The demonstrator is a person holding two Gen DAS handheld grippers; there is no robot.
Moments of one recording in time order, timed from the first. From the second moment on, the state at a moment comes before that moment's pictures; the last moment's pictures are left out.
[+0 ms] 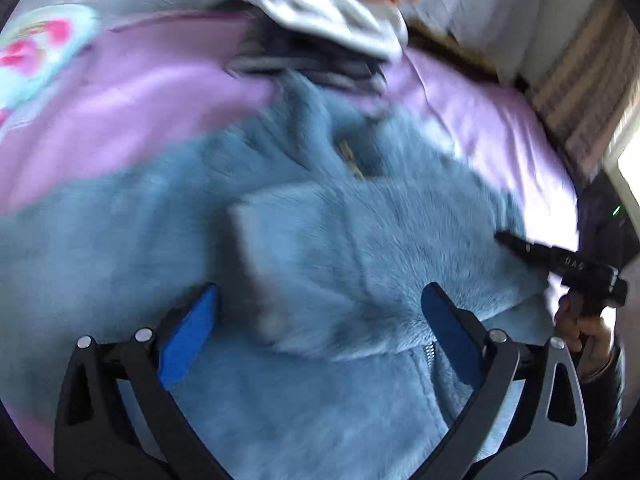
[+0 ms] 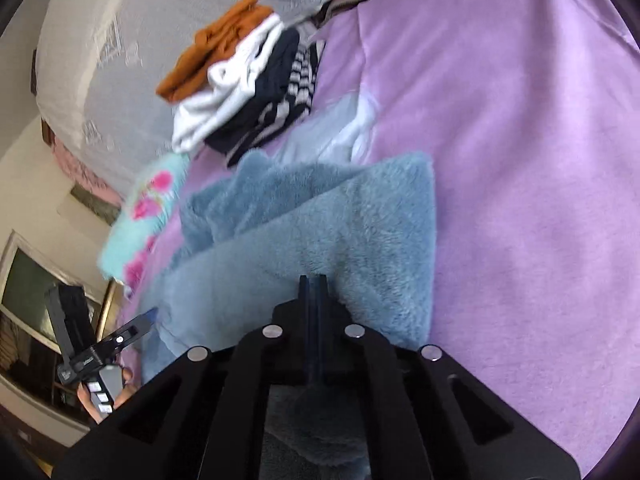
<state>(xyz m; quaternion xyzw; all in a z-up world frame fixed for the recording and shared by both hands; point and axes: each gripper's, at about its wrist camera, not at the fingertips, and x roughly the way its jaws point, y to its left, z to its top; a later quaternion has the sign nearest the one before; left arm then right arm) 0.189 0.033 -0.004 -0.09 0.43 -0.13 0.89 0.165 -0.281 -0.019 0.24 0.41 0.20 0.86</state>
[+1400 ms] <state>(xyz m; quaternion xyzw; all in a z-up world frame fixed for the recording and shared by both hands) 0.074 0.288 0.044 -0.22 0.30 0.14 0.92 0.146 -0.185 0.032 0.13 0.39 0.26 0.87</state>
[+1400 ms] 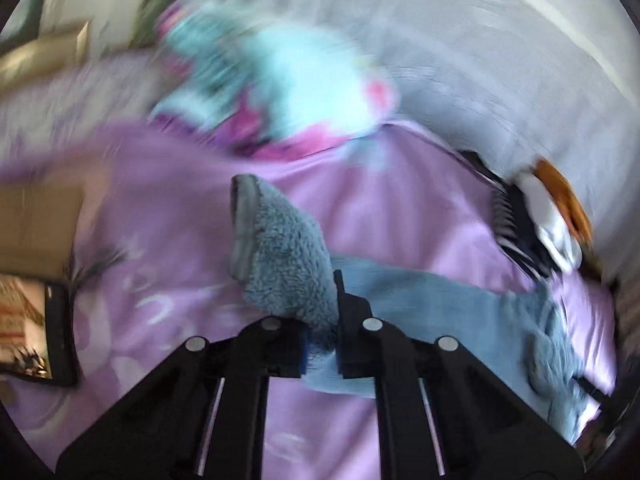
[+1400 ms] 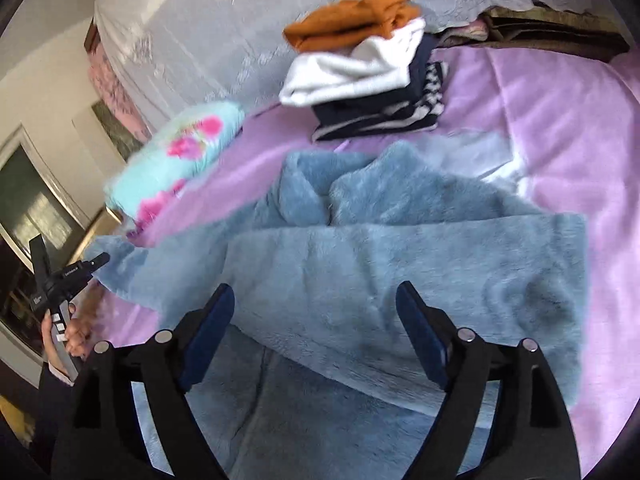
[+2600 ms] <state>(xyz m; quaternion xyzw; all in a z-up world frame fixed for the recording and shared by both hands) 0.137 -0.011 0.041 0.04 0.32 -0.04 0.95 0.147 -0.250 -0.005 0.27 0.41 0.24 0.84</state>
